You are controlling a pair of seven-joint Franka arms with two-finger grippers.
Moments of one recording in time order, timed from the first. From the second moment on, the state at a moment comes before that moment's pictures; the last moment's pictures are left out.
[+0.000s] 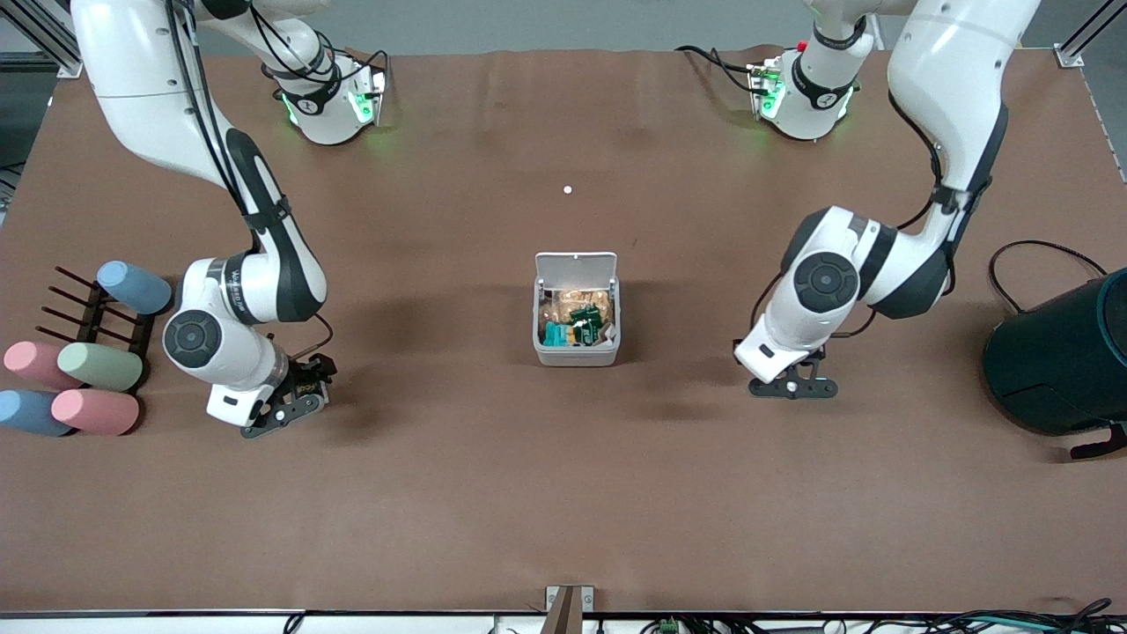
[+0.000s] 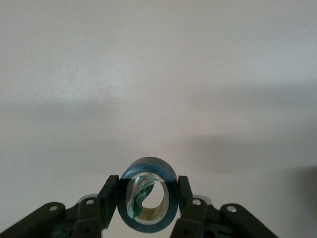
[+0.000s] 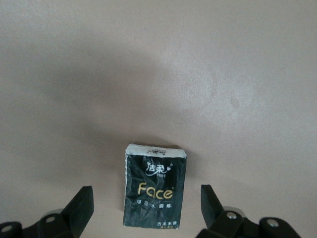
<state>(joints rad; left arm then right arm) -0.08 0.47 -0.40 -1.70 0.30 2.09 -0.57 0.20 0.58 -0.11 -1.84 0.00 2.37 -0.35</state>
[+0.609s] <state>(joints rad) -0.37 0.64 -0.43 -1.45 0.20 2.03 -0.91 0.19 0.59 -0.11 -1.91 0.00 2.50 -0.35</state>
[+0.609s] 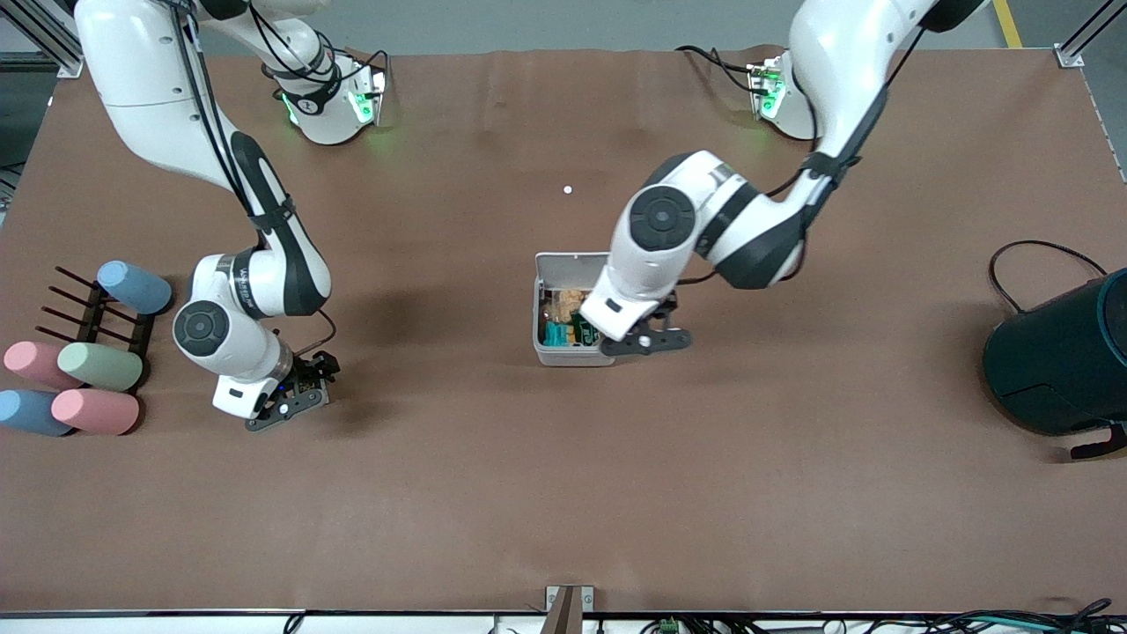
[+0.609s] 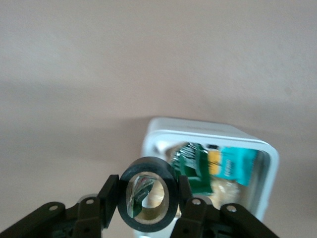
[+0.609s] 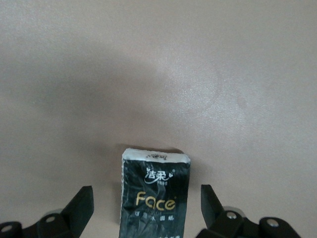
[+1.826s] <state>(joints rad) -0.43 0.72 -0.43 -1.40 0.14 2.15 -1.00 0.19 0.61 -0.09 -1.89 0.00 2.52 -0.35</state>
